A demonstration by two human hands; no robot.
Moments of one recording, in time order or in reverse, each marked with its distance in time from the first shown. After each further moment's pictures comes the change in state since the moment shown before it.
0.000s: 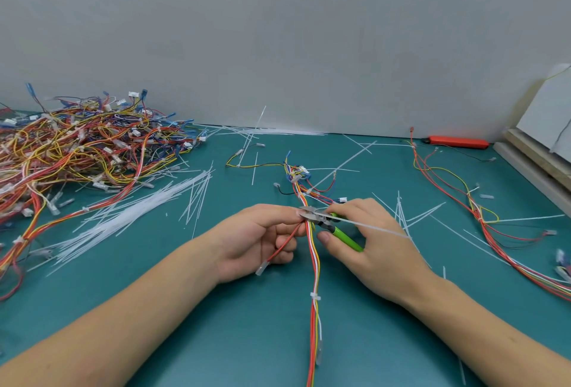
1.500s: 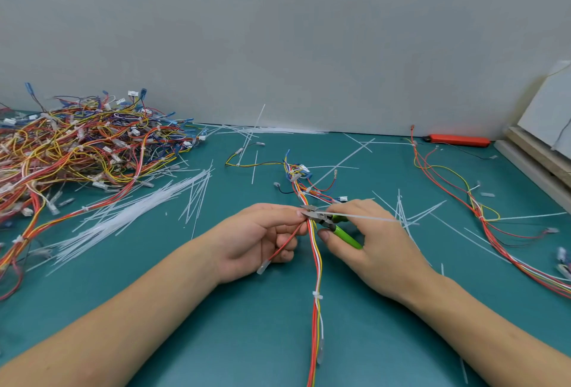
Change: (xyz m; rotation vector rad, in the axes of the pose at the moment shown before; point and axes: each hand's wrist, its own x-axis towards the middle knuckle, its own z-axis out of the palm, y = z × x) left_hand 0.002 -0.002 -0.001 0.008 0.006 0.015; right_hand 0.001 0.002 0.000 0.006 -0.028 0.025
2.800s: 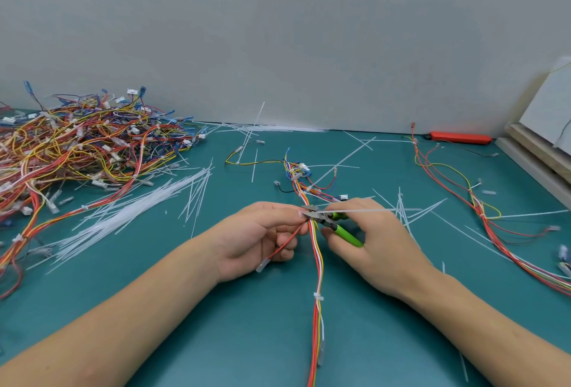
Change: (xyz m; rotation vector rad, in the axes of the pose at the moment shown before) left_hand 0.001 -0.001 0.001 0.034 -0.013 0.014; right_hand 0.002 0.004 -0.001 0.013 -0.018 -0.029
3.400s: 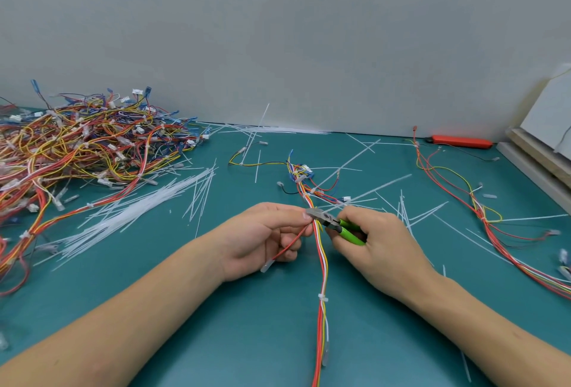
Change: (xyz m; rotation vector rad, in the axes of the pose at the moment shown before) left_hand -0.002 0.001 0.001 0.025 -0.018 0.009; right_hand -0.003 0.000 0.002 0.008 0.007 0.070
